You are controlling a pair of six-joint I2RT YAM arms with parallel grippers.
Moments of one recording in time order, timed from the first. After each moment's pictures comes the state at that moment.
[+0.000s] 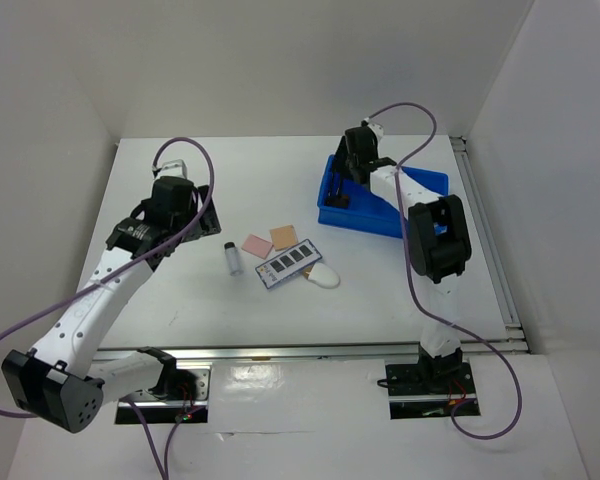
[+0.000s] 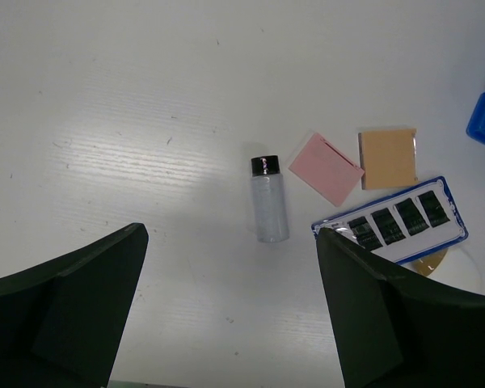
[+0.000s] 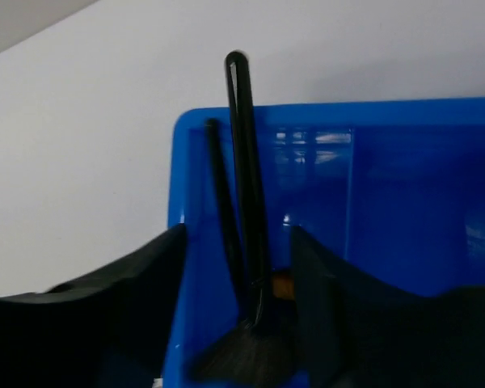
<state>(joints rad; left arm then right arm) -0.33 1.12 1.14 -0.75 -0.33 -0.47 0.31 2.11 1.68 -0.17 0.19 0.59</state>
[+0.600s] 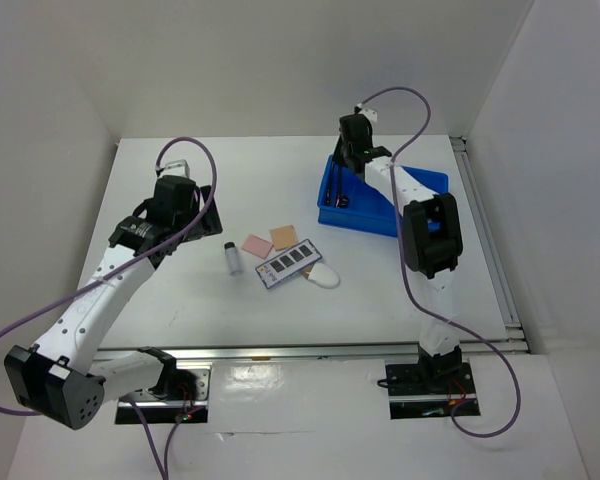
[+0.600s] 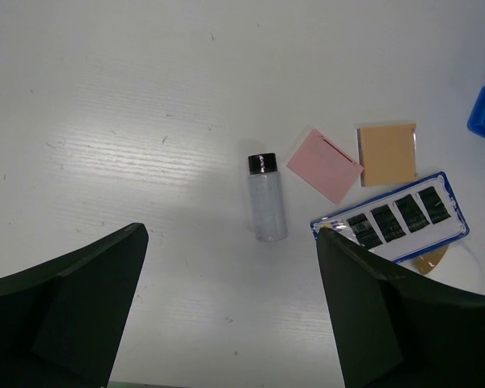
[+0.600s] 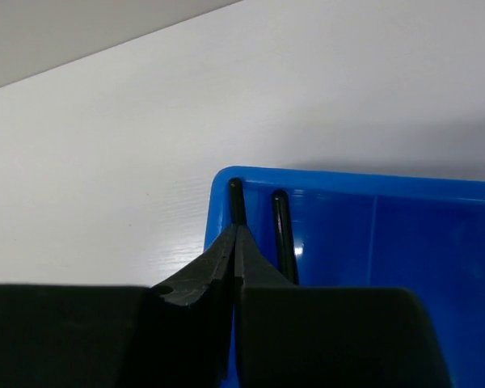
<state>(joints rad) -0.33 1.15 1.14 -0.74 -0.32 -0.47 0.33 2.19 1.86 -0.23 0.24 0.51</state>
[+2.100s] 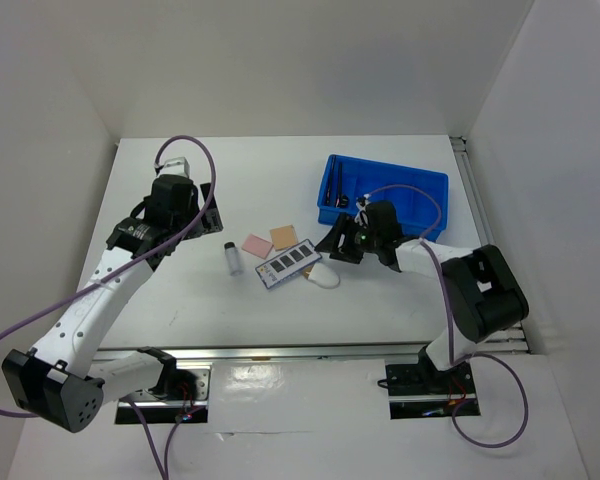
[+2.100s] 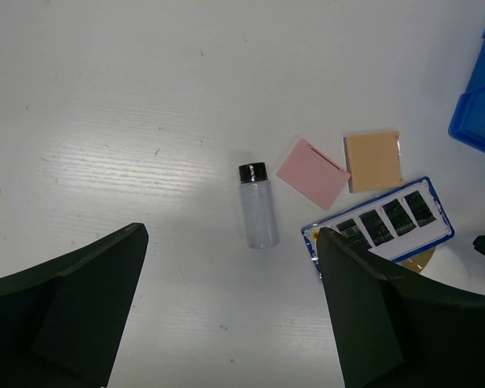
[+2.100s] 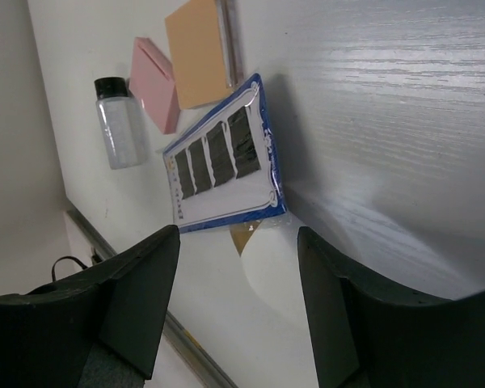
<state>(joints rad) -0.33 1.13 1.14 -0.71 -0.30 -0.45 0.36 1.58 0.73 0.18 -0.47 0.76</state>
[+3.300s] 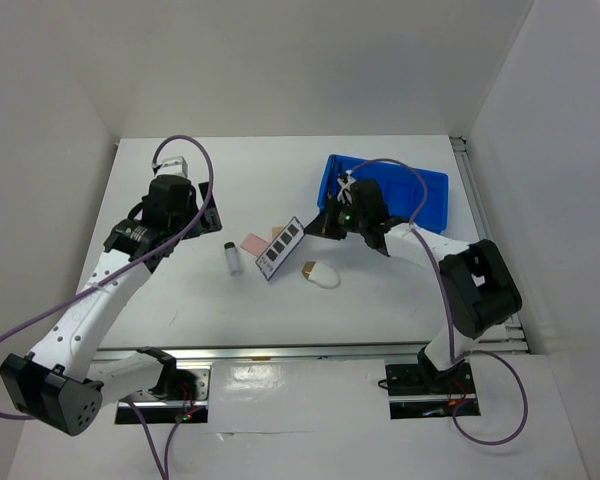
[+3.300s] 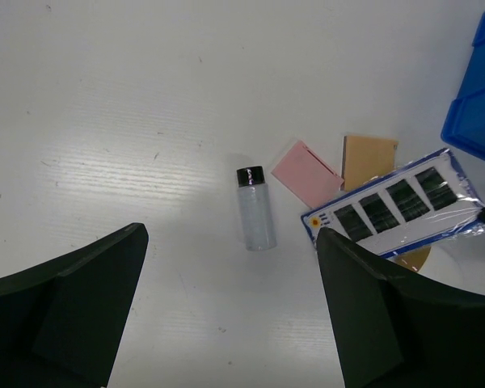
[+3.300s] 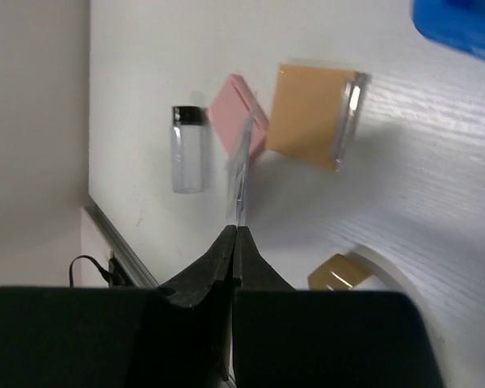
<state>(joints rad) -0.33 1.12 1.14 -0.70 -0.30 -0.45 0.44 1.65 0.92 0.16 -0.45 0.74</state>
